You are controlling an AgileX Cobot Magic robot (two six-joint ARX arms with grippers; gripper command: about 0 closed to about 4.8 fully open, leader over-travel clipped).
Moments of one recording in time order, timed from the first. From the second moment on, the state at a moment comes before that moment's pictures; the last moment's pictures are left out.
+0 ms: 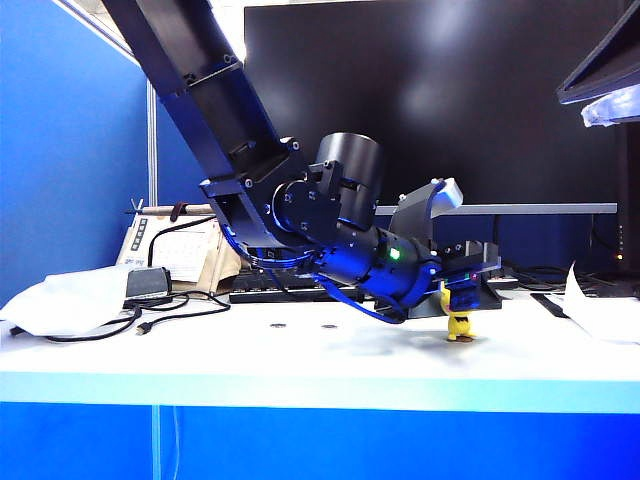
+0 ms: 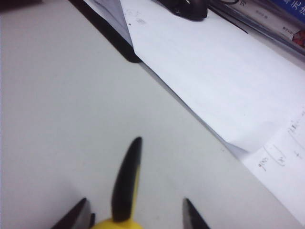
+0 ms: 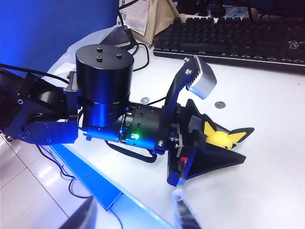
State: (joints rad) left arm -0.76 2.34 1.44 0.56 0.31 -0.13; right arm 0.16 0.61 0.43 -0.15 -0.52 0.03
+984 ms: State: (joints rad) left arm -0.70 2.15 1.44 0.44 0.34 -0.08; right arm 0.16 0.61 0.43 -0.15 -0.52 0.03
